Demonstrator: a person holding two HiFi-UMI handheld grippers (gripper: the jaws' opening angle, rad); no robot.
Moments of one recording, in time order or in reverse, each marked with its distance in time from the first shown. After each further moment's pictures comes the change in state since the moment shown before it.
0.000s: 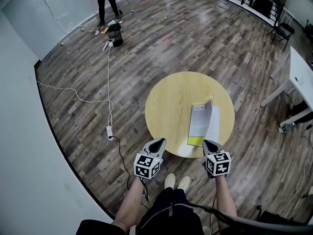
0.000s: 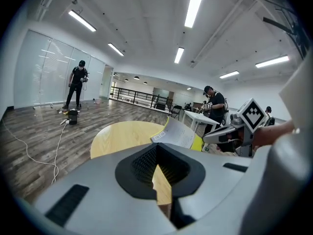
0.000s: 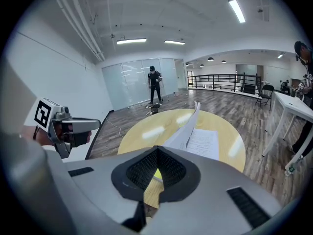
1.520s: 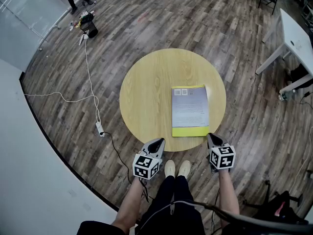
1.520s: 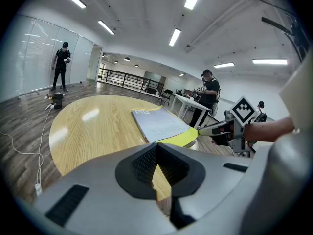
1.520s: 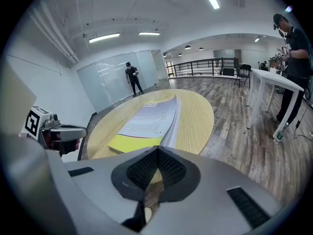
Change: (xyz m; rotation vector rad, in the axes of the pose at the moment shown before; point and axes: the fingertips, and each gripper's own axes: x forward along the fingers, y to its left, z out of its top) left arm 0.075 -0.050 -0.087 -0.008 0.198 -0.132; right arm 0.002 -0.103 -0.103 0.210 0.094 -0.138
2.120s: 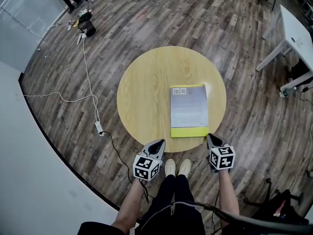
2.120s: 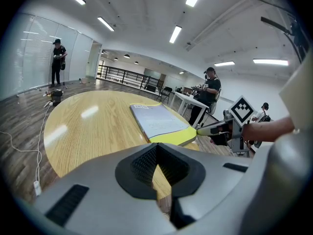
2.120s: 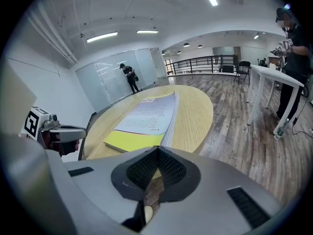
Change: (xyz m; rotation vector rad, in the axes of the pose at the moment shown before) left arm 0.010 -0.004 -0.013 -0.009 0.033 -0.011; right arm 0.009 -0.007 -0.014 0.020 0.021 0.003
